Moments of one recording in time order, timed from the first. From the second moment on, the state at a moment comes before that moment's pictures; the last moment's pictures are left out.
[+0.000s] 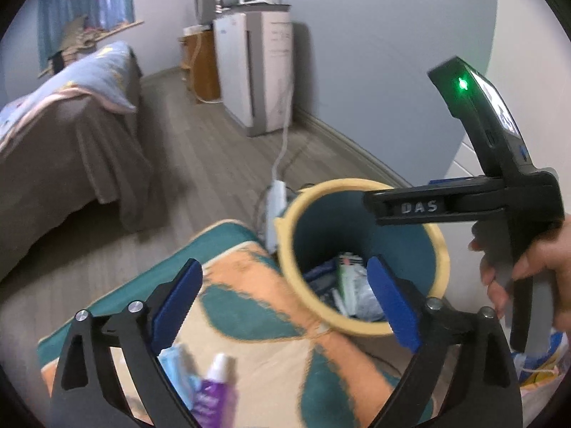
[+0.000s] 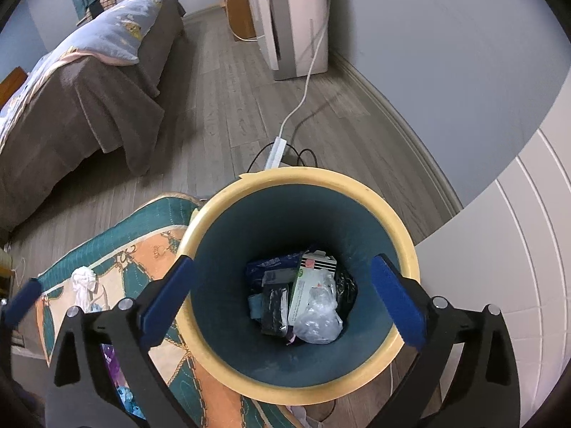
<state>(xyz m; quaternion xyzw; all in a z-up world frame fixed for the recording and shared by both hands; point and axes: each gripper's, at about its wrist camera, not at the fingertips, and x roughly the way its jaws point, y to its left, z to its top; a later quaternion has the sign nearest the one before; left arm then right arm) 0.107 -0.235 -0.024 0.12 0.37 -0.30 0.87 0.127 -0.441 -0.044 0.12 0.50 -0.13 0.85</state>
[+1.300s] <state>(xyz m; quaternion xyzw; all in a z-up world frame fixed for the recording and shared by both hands) 0.071 -0.024 -0.023 0.12 0.39 -0.16 0.90 0.068 -0.262 -0.059 0.07 0.53 -0.07 0.84</state>
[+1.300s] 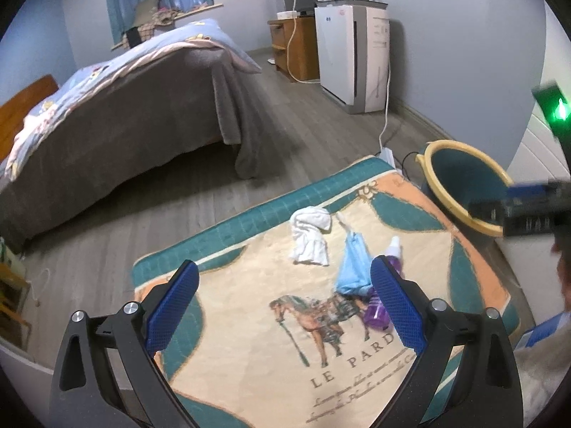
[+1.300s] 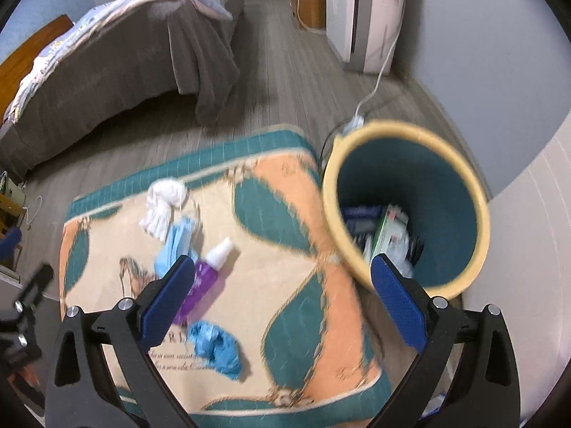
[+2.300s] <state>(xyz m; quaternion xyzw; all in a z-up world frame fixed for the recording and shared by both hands) 0.090 -0.025 -0.057 0.09 0.44 -0.17 0.88 0.083 -0.209 -0.081 -0.04 0.59 0.03 0.81</state>
